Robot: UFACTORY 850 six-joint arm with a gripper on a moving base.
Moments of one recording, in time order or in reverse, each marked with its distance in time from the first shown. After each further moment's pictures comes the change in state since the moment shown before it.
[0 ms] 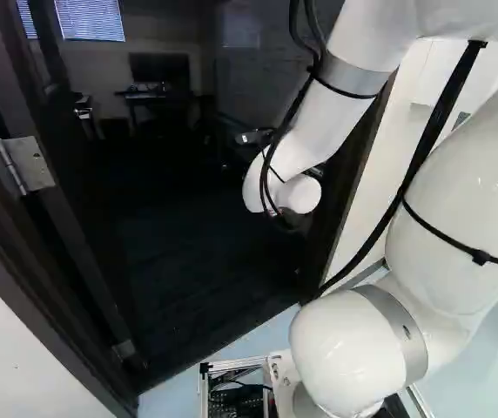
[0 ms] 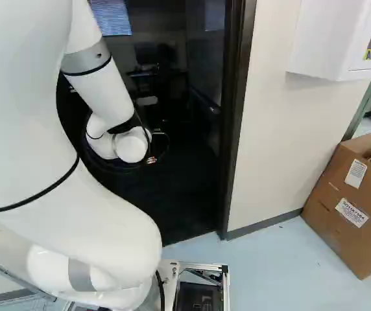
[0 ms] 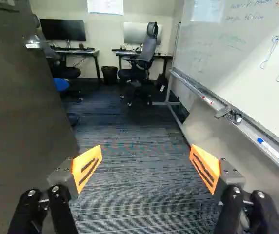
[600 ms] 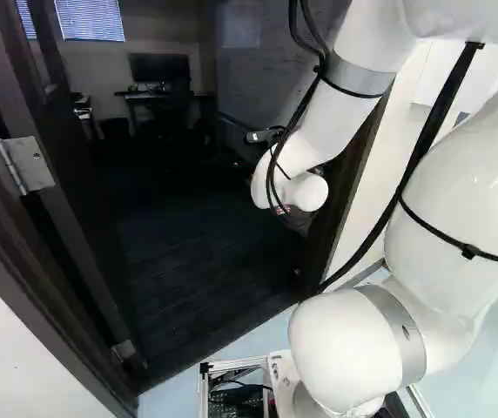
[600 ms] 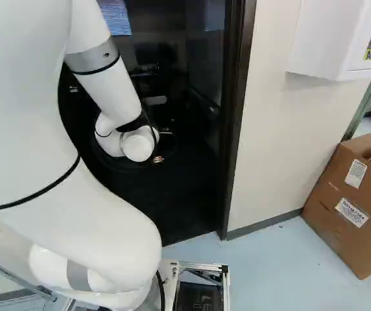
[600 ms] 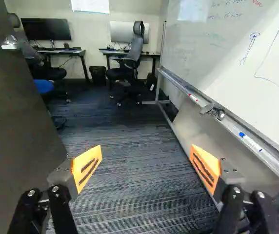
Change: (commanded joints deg) arm -3.4 -0.6 -0.6 0.0 0.0 0.0
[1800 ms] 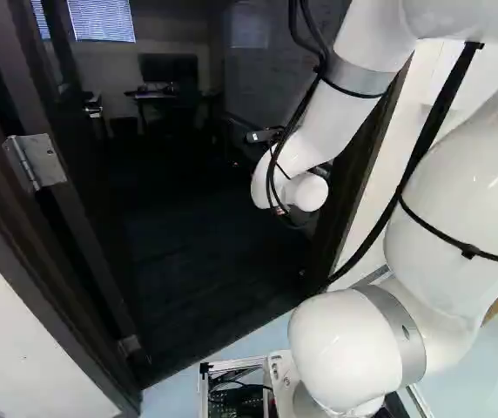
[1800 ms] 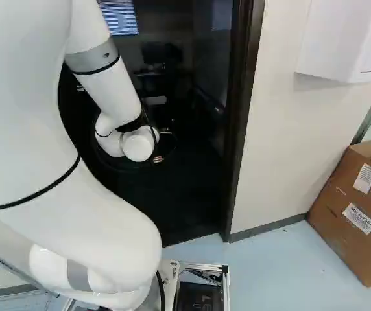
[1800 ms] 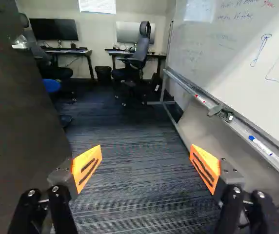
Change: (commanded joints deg) arm 0.0 0.0 0.0 0.0 0.0 0.0
